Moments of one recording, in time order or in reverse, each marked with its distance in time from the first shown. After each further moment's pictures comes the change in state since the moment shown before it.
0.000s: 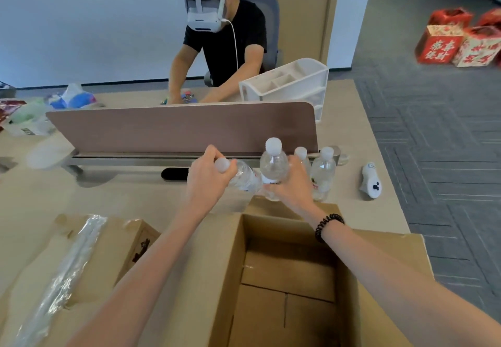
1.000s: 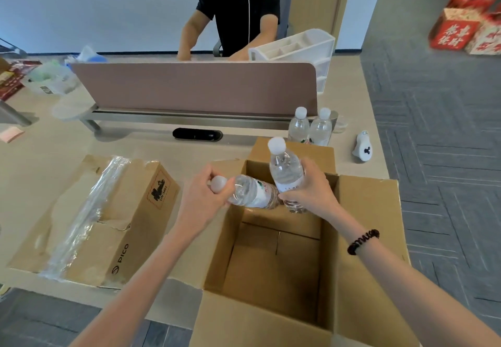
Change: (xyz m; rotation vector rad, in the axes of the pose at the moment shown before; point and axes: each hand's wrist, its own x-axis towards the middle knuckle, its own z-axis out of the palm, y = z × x) left_hand -0.175 0.012 -0.063 -0.134 -0.128 -0.079; right_hand -0.140 0.012 -0.061 0.034 -0.226 -0.057
